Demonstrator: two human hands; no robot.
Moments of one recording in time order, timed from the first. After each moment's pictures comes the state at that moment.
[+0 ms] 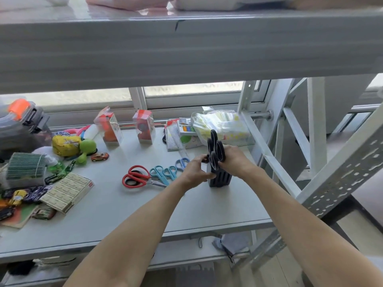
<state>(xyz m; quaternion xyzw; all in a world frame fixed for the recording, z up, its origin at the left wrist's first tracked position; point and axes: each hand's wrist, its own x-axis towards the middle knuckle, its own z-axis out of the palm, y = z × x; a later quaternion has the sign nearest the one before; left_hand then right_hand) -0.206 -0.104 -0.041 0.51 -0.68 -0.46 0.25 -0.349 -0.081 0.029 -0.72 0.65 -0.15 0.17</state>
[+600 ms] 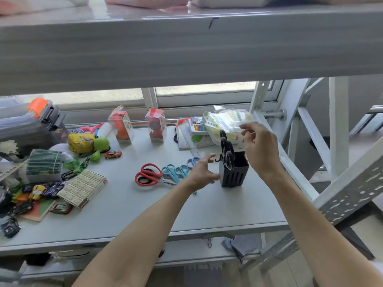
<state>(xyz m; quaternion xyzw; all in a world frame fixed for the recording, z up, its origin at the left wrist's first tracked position) -0.187 -0.105 -0.050 0.51 -0.66 -0.49 0.26 -0.346 -0.061 0.060 -0.62 0.64 -0.45 0.05</state>
